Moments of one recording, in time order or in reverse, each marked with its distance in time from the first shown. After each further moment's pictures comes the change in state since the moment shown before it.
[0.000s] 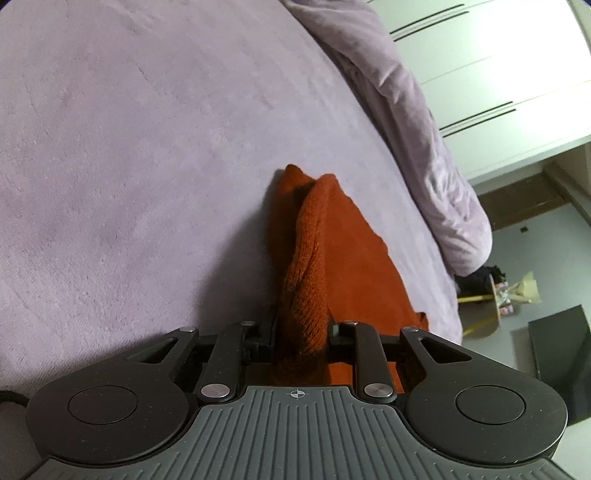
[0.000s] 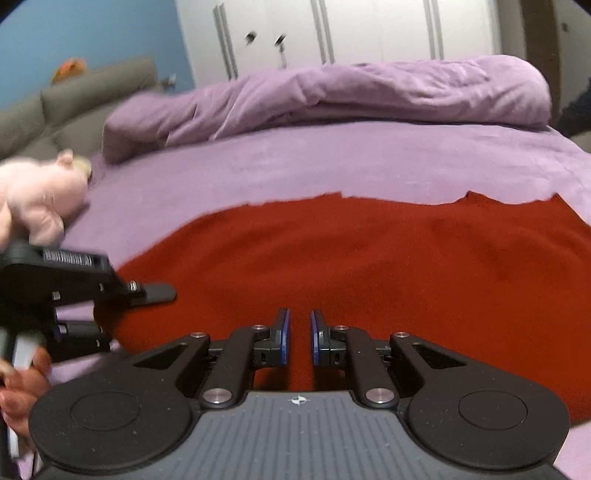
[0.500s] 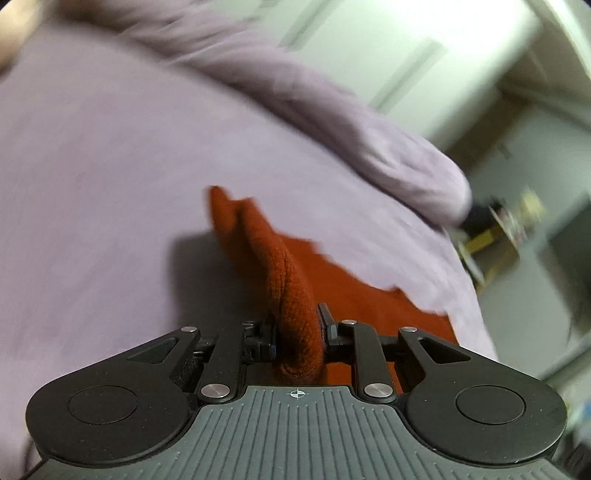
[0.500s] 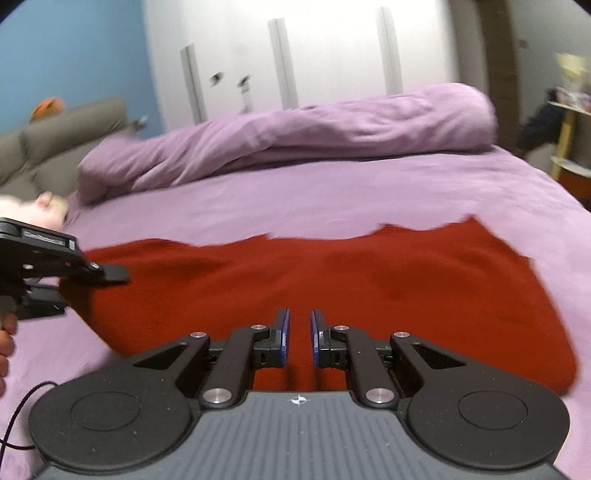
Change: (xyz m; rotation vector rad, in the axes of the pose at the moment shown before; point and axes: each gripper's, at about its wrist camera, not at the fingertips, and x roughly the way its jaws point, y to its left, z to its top) left arm -0.021 -0.127 -0.028 0.489 -0.070 0.040; right arm -0.065 -0.062 -0.006 0.066 -0.133 -0.098
